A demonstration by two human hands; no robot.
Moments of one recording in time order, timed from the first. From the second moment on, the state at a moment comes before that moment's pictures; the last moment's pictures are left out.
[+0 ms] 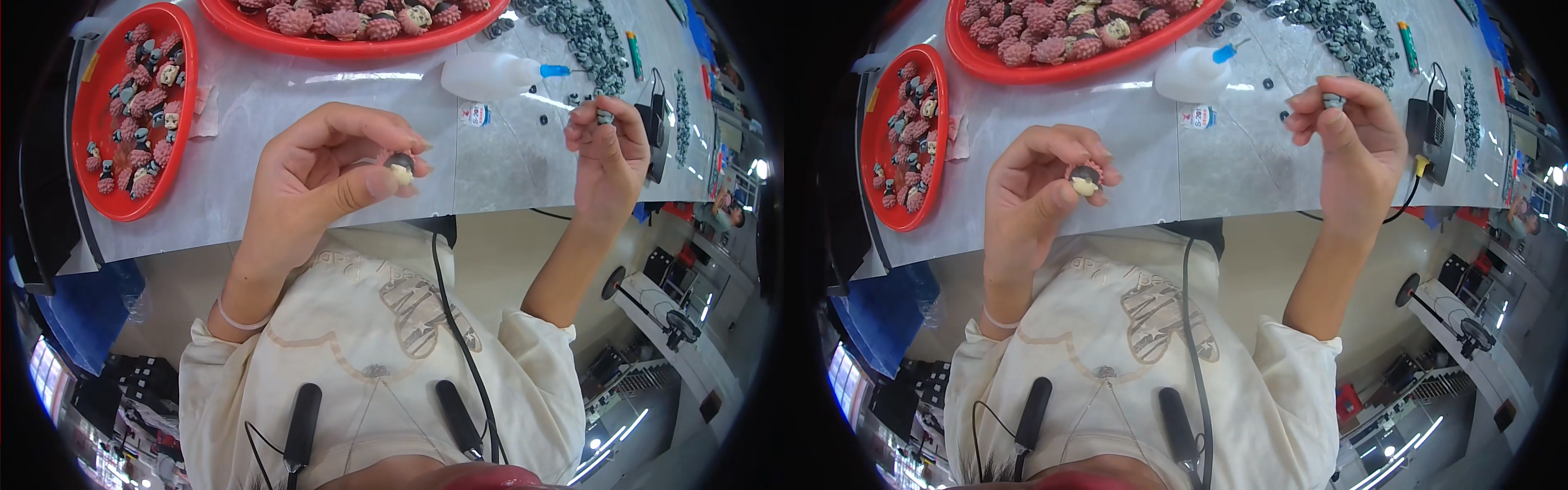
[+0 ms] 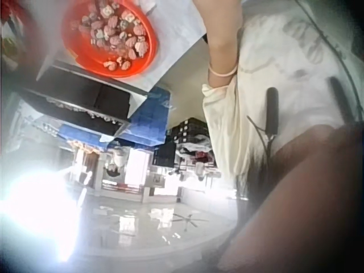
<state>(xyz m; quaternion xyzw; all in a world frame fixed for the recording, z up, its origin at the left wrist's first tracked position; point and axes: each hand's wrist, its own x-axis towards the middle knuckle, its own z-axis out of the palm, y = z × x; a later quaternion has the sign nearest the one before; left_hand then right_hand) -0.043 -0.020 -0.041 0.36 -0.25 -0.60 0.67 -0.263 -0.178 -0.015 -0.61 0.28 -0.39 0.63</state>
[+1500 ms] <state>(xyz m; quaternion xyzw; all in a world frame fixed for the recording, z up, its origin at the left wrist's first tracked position) -0.041 -0.018 -0.042 0.34 -0.22 -0.60 0.69 -0.186 -0.110 -0.010 -0.76 0.18 -0.37 0.51</state>
